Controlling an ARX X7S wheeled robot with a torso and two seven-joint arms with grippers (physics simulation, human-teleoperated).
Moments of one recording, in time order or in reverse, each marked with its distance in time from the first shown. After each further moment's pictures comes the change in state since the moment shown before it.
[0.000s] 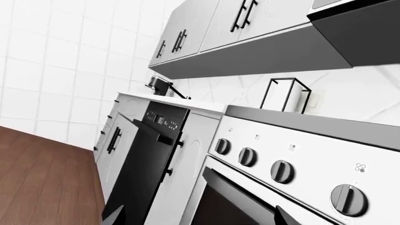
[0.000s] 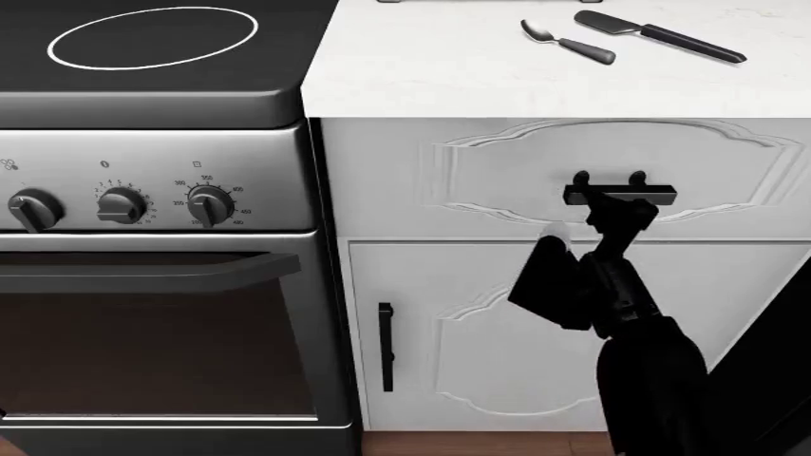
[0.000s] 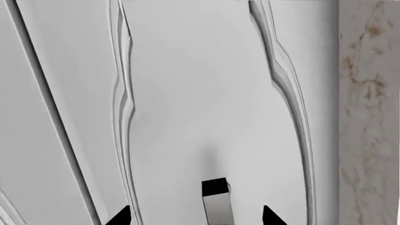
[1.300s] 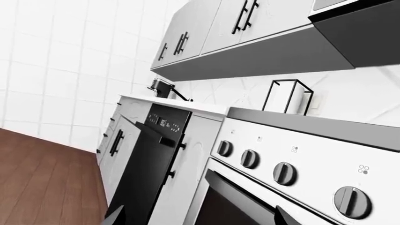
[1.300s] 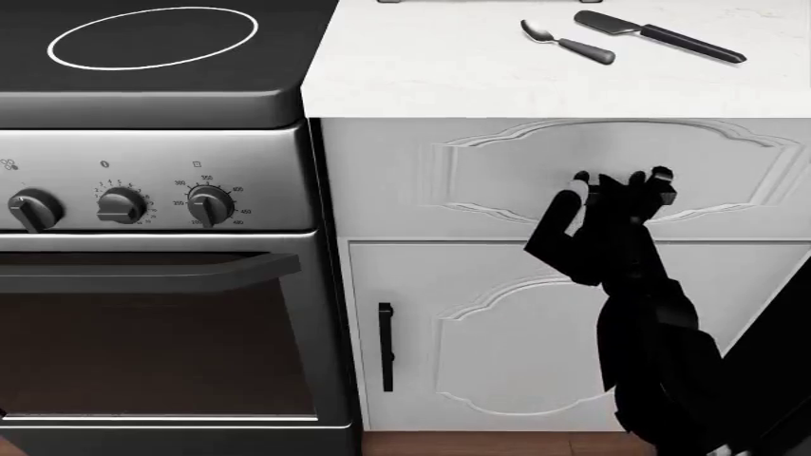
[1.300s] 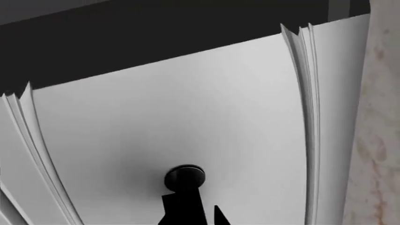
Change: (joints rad) left arm 0.004 0.006 -0.008 0.008 0.013 -0.011 -0.006; right arm 0.174 -0.083 0.012 0.308 0.012 -0.025 0.100
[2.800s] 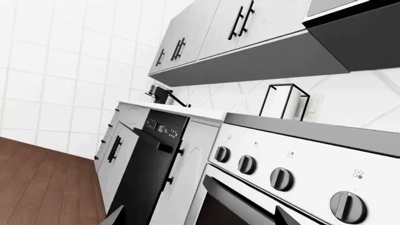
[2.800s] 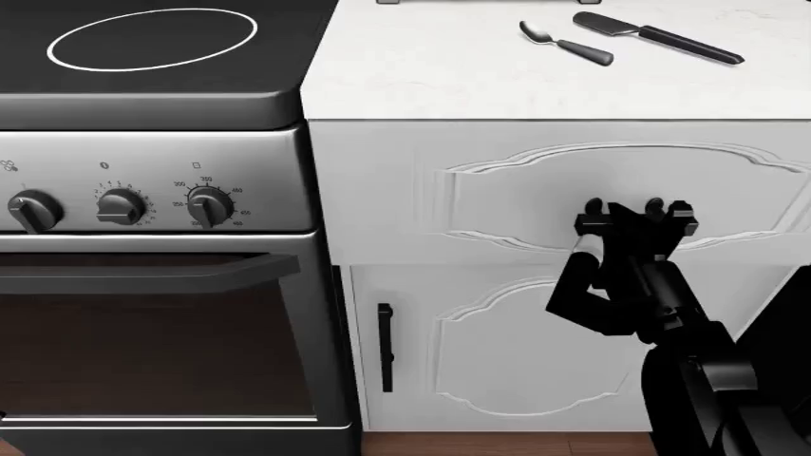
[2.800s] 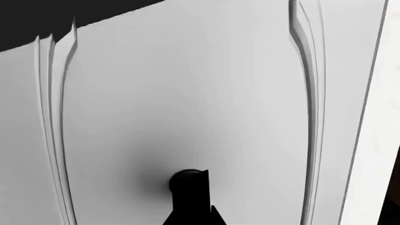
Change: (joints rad) left arm 0.006 0.002 -0.006 0.028 0.027 -0.027 -0.002; right arm -0.215 0.203 0.025 -0.297 -0.071 -0.056 -0.032
